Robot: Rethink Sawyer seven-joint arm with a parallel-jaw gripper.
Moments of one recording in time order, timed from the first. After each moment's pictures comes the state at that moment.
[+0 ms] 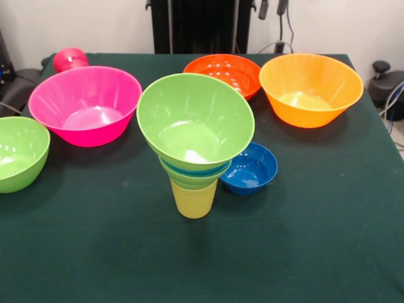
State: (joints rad) arm 0.42 -0.60 -0.39 2.49 0.12 -0.92 3.06
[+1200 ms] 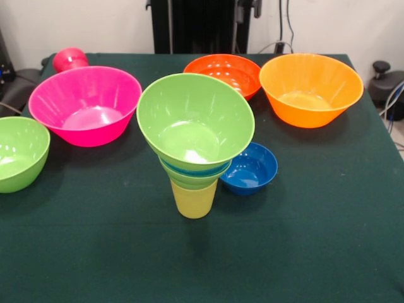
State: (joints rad) arm 0.24 -0.12 -0.44 2.52 -0.12 -1.59 3.13
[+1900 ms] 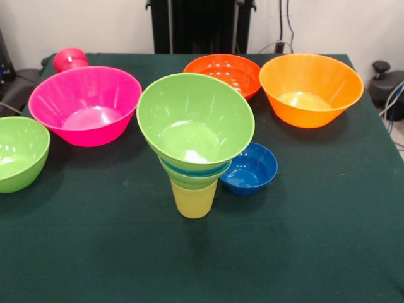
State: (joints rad) arm 0.10 -0.07 -0.54 2.46 -0.23 -1.99 3.13
